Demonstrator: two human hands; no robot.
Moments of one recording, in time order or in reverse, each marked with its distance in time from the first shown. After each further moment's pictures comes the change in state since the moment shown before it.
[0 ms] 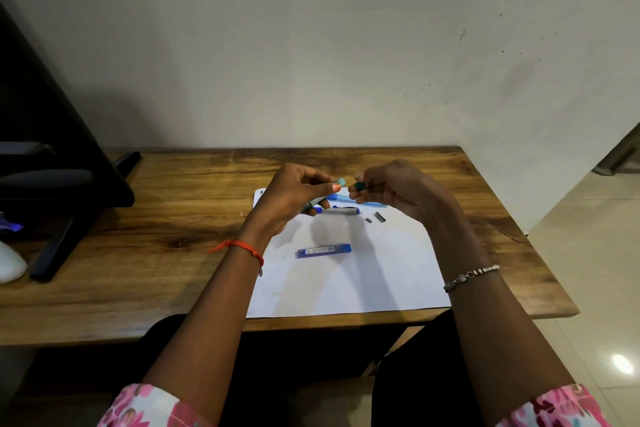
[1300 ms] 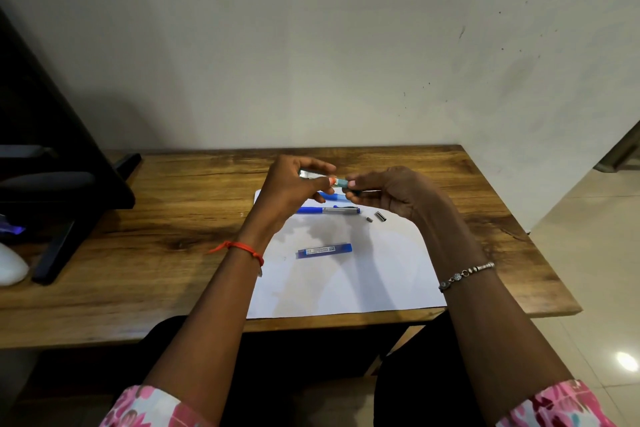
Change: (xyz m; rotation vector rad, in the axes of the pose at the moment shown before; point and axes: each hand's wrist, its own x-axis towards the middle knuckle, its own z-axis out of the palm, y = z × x) left_hand 0.006 -0.002 -0.002 0.027 0.079 0.176; right_hand 0.000 0.004 0.007 0.167 0.000 0.097
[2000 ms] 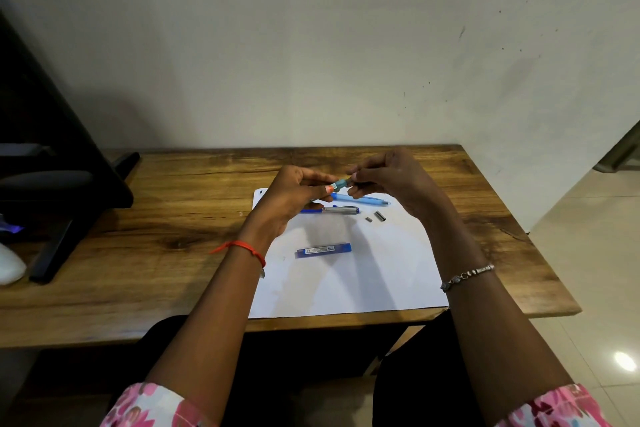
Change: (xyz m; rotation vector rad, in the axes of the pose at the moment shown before) left_hand 0.003 -0.011 0.003 -0.110 -0.102 -0.181; right_hand 0.000 -0.005 -0.006 -0.465 0.004 -0.380
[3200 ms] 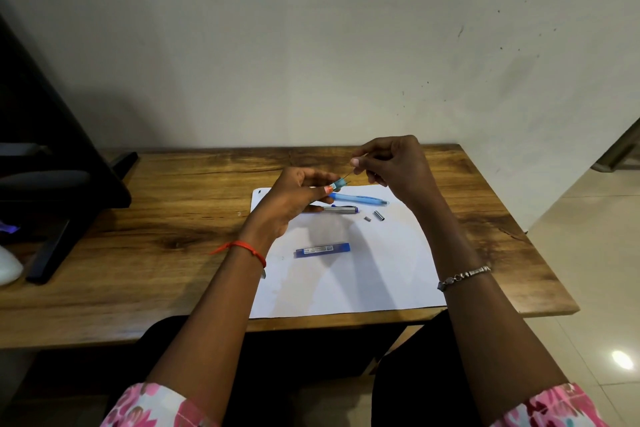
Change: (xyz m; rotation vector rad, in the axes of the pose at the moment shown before) left_hand -0.004 0.002 0.004 -0.011 -0.043 -0.019; right_hand 0.002 -0.003 0.002 -0.156 0.188 -0.203
